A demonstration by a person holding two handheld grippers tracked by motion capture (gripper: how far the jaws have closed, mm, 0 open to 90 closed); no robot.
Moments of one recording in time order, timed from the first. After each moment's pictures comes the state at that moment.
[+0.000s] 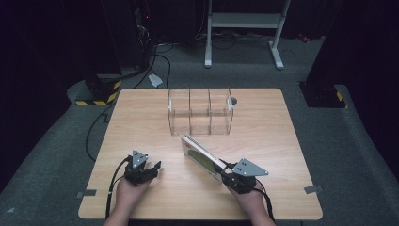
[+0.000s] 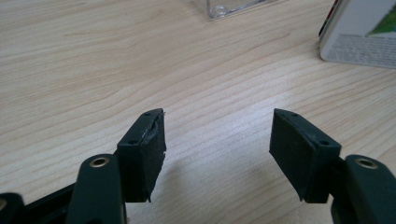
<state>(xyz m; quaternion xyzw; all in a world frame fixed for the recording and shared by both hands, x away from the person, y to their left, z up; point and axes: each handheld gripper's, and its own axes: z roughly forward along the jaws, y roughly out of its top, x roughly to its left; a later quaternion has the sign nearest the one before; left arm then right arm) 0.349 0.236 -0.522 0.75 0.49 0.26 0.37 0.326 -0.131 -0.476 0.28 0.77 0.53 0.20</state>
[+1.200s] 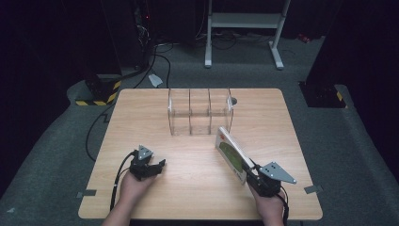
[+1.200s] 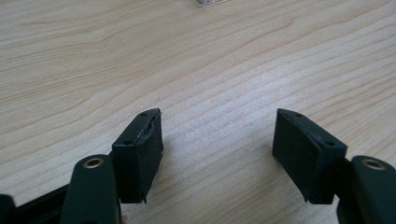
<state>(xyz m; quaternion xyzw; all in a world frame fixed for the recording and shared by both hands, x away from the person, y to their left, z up) 0.372 0.229 -0.528 0.77 0.48 0.22 0.35 0.313 -0.191 -0.473 0.42 0.71 0.50 0.26</state>
